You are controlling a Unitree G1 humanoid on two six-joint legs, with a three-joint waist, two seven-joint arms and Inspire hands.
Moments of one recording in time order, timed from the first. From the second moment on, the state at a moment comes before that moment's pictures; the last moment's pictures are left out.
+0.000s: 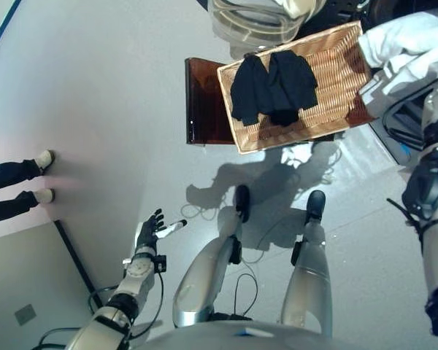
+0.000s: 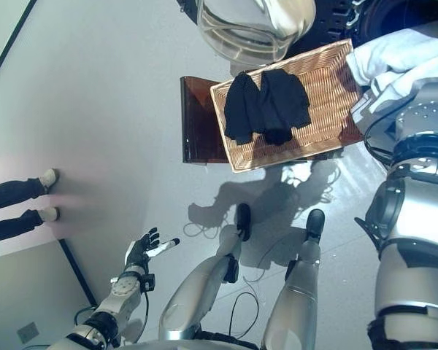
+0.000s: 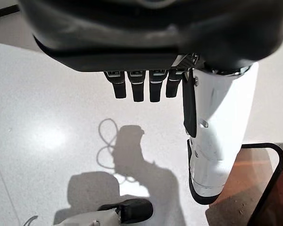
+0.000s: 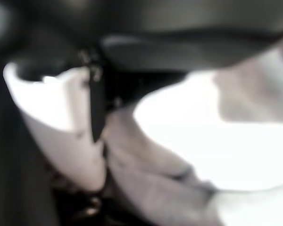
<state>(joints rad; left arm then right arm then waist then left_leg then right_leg) -0.15 0.21 -0.33 0.94 -0.43 -0.21 0.24 -1.33 -0.75 -0.19 1.24 1.22 -0.36 -0.67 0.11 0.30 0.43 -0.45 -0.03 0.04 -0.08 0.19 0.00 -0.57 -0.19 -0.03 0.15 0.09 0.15</state>
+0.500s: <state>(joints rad) -0.14 0.21 -0.37 0.92 -0.43 -0.23 0.24 -1.42 -0.77 -0.15 1.24 1.21 -0.36 -0.69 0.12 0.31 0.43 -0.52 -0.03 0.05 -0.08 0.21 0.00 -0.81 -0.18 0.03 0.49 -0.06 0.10</state>
